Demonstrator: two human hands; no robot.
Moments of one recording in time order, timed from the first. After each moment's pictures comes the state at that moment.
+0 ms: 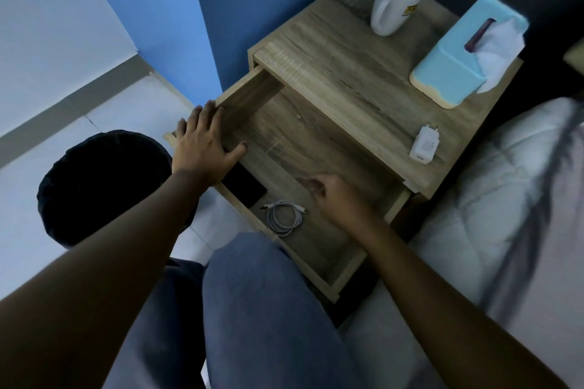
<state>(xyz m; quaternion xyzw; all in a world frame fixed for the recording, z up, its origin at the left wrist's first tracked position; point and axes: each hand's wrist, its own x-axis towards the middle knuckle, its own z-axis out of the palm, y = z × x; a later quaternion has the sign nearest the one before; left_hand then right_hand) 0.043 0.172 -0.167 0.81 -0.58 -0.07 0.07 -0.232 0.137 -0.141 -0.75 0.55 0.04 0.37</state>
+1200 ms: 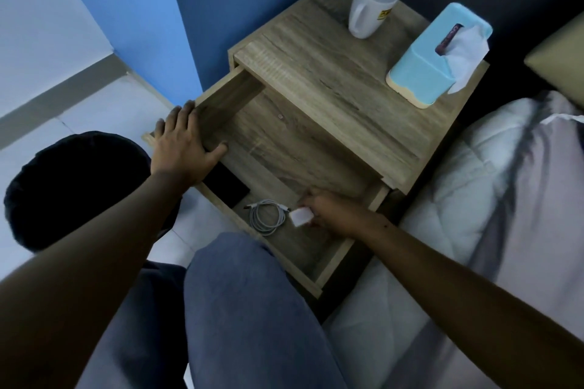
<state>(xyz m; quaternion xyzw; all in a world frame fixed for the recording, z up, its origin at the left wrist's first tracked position) 0.042 0.170 -0.166 0.81 -0.58 -0.06 0.09 -0.269 0.128 -0.149 -0.86 0.35 0.23 0.30</state>
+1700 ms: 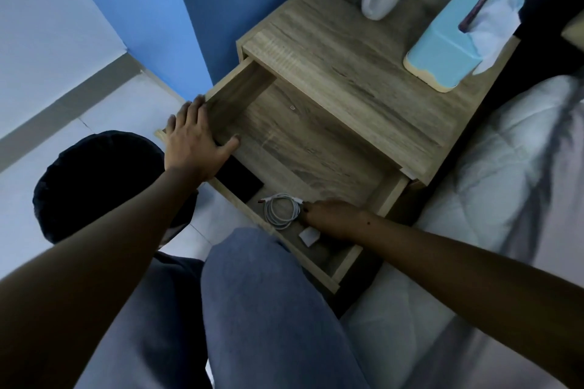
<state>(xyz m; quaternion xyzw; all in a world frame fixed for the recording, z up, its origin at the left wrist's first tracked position) 0.042 0.170 -0.168 0.81 -0.57 -0.06 0.10 -0.255 0.140 -0.204 -0.92 0.17 0.30 0.20</state>
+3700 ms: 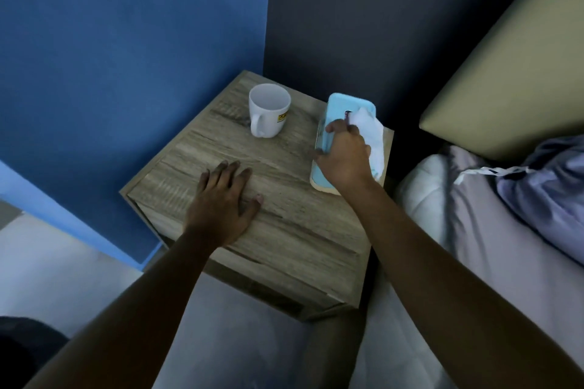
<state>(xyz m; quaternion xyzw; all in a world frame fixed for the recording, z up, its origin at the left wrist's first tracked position) -0.090 -0.045 -0.150 0.63 -0.76 -0.08 0.14 -0.317 -0.116 -0.050 -0.67 0.71 -0.20 0.11</state>
